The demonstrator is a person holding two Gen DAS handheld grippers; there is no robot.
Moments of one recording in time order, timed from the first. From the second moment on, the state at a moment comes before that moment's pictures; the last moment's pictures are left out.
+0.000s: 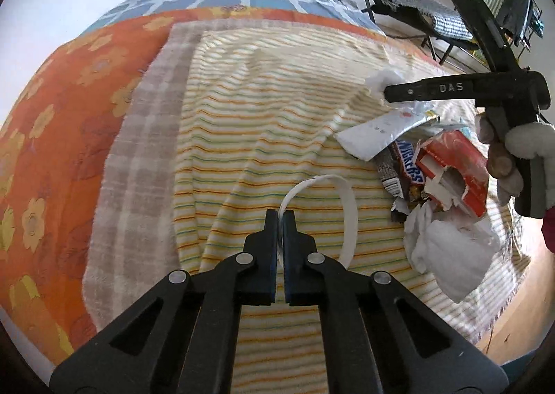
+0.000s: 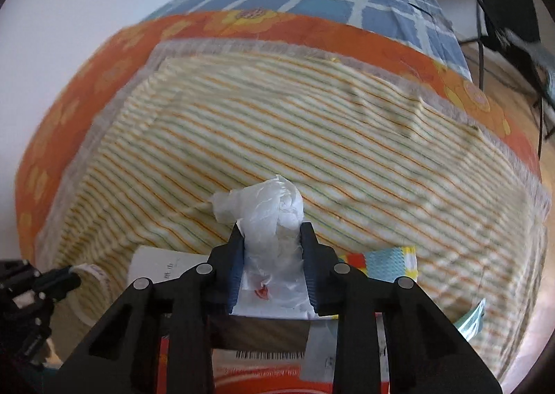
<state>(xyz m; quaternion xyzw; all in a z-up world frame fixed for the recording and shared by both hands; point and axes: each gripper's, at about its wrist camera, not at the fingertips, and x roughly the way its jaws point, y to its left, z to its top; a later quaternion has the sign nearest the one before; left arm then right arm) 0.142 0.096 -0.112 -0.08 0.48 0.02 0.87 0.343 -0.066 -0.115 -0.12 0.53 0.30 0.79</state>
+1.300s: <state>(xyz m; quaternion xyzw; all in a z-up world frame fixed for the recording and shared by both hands) -0.049 -0.015 -0.075 -0.06 0.47 0.00 0.88 0.024 -0.221 -0.048 -0.03 0.47 0.34 0.81</state>
